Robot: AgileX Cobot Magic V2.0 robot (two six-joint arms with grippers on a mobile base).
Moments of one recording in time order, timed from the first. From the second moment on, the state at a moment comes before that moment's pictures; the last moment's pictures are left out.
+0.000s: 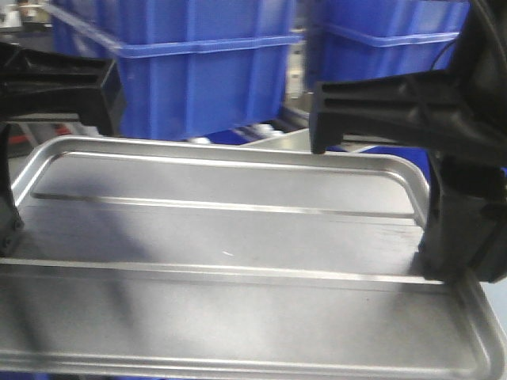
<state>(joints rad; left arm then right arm) -1.17 1.25 -0.91 0.40 1.10 -1.26 1.04 1.25 -0.85 -0.35 0.97 1.31</state>
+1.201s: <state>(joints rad) -1.17 1.25 -0.91 0.40 1.10 -1.26 1.04 1.25 -0.85 -0.35 0.97 1.31</state>
